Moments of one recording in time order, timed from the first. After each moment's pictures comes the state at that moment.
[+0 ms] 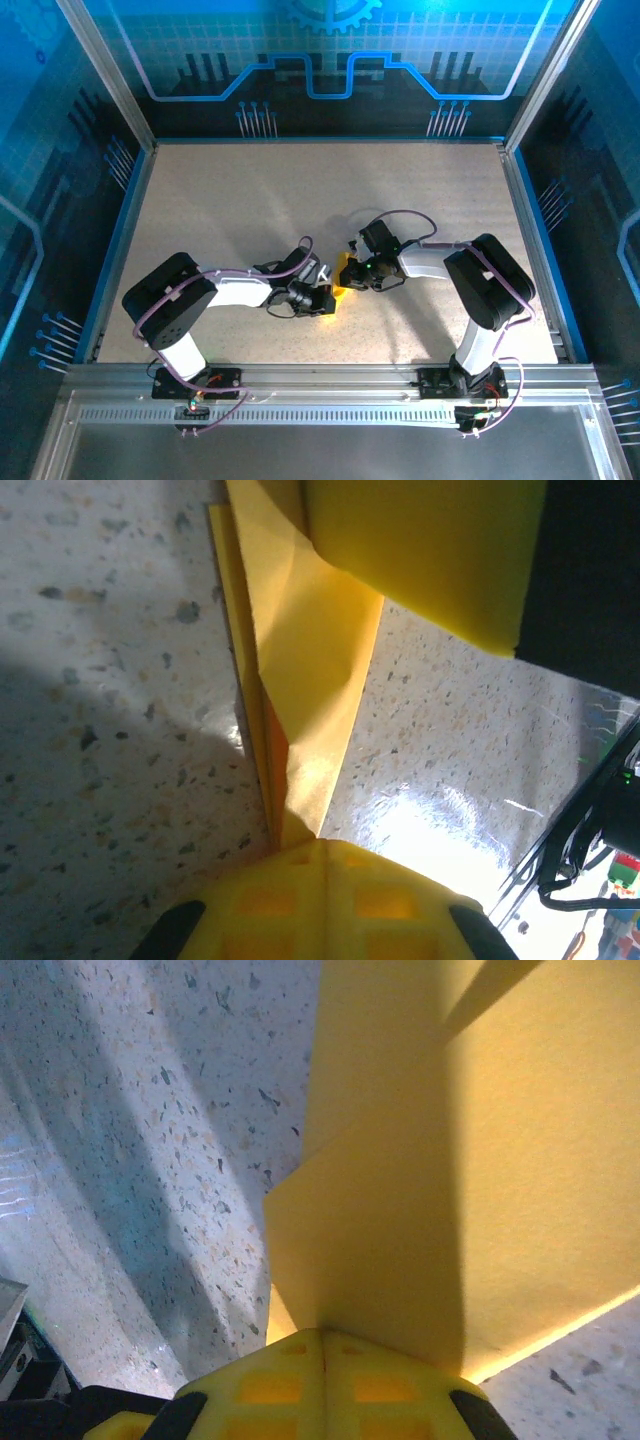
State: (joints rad) left arm -0.76 1.68 0.69 0.00 0.51 -0.85; right arm 0.56 1.77 0.83 -0.18 -0.52 0.64
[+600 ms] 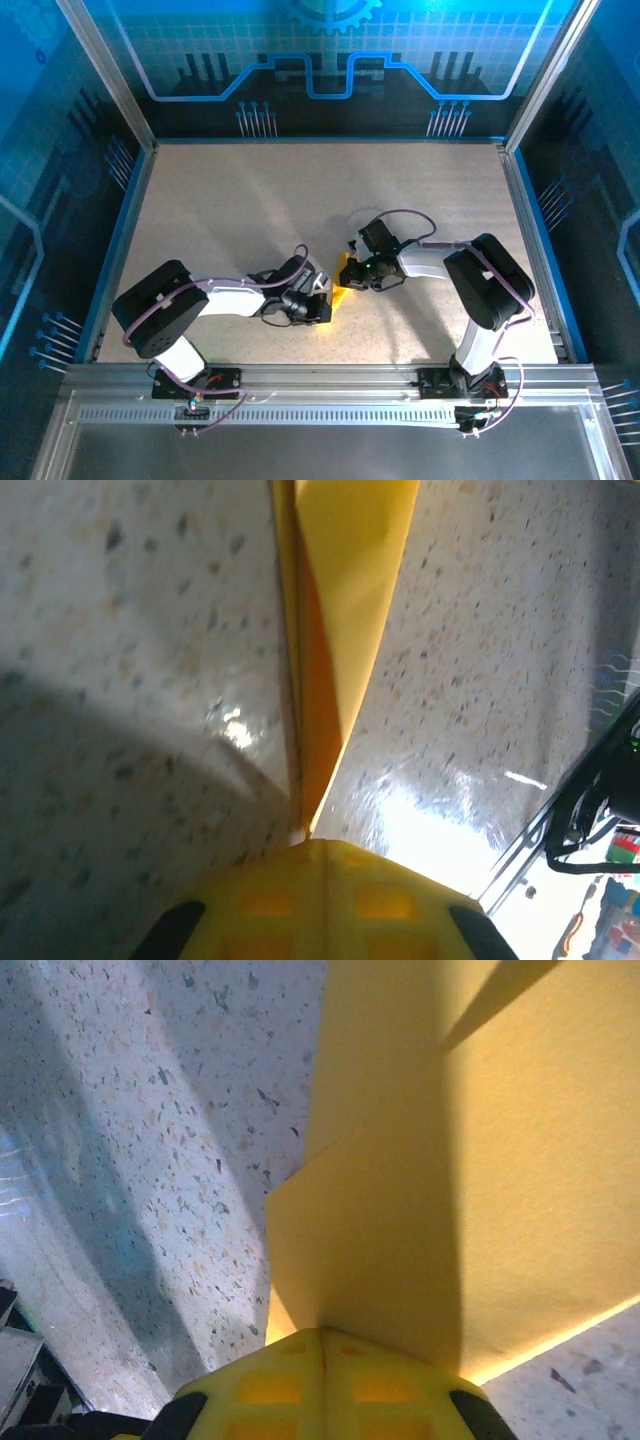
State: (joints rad) left arm -0.79 1.59 0.58 0.02 0.51 -0.90; right arm 0.56 1.77 0.83 -0.19 -0.51 0.64
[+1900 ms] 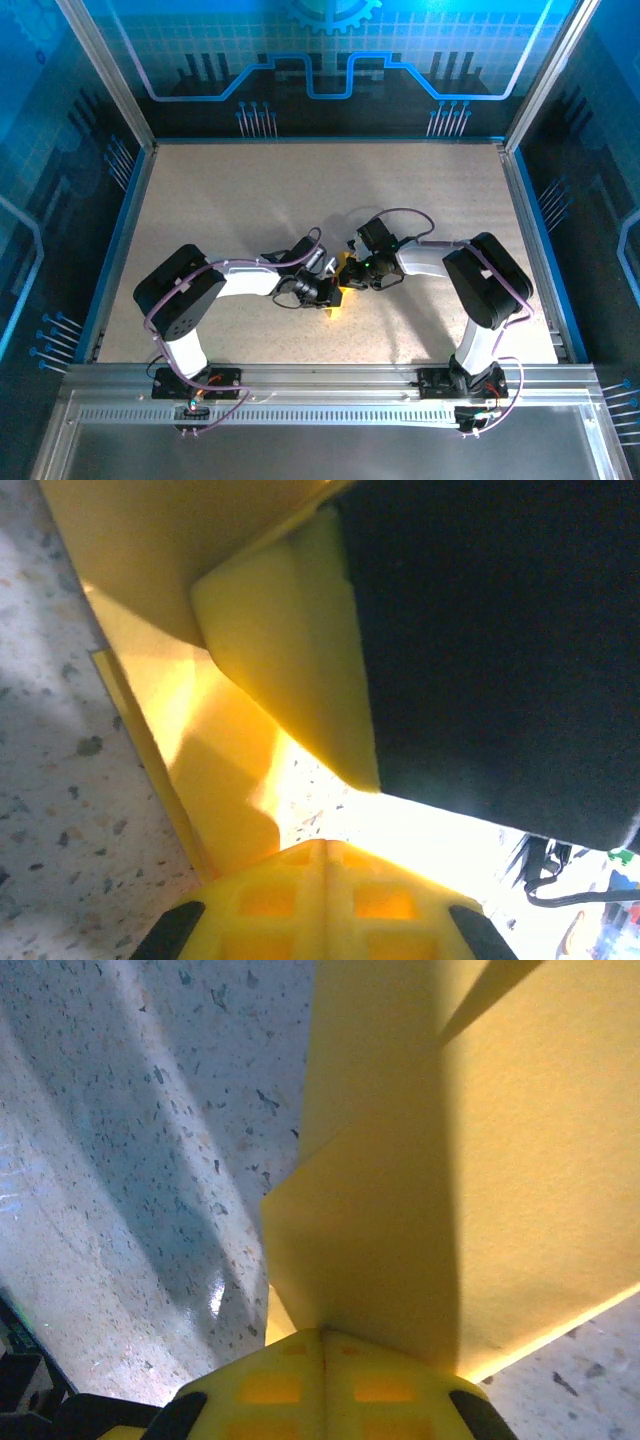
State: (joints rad) left arm -0.73 1.76 0.82 -0.10 0.57 -0.76; right arm 0.56 1.78 0.86 -0.24 -0.51 0.63
